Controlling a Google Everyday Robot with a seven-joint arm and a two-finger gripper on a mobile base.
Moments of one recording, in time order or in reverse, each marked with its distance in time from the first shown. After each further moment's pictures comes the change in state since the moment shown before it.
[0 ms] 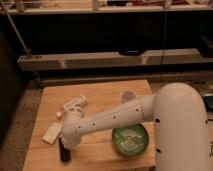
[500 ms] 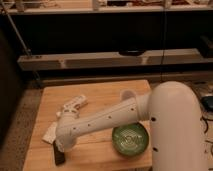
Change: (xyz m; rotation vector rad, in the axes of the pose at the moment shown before) arm -0.015 -0.033 -0.002 0.017 -0.018 -0.092
